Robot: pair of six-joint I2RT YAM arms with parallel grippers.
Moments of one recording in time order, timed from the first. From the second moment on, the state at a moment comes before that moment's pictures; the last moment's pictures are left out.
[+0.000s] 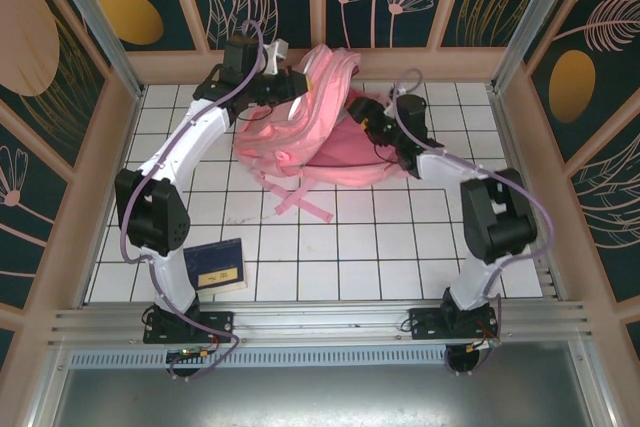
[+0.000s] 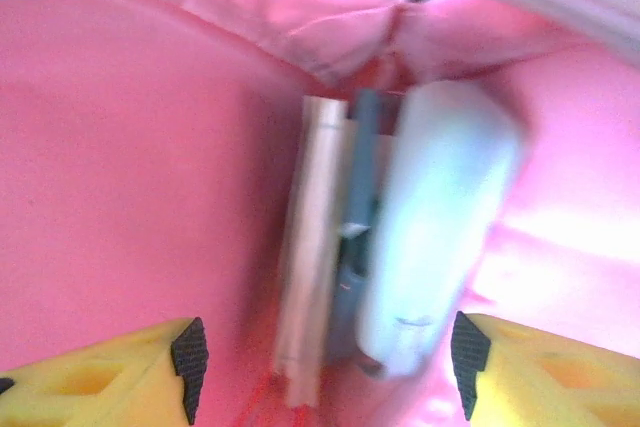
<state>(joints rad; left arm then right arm) -0.35 1.89 1.78 -0.40 0.59 -0.61 0.34 1.69 1.04 0.31 -0.32 1.02</state>
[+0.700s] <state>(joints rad) -0.54 1.83 1.52 -0.34 0.43 -0.57 0.41 1.13 0.89 -0.04 0.13 0.73</state>
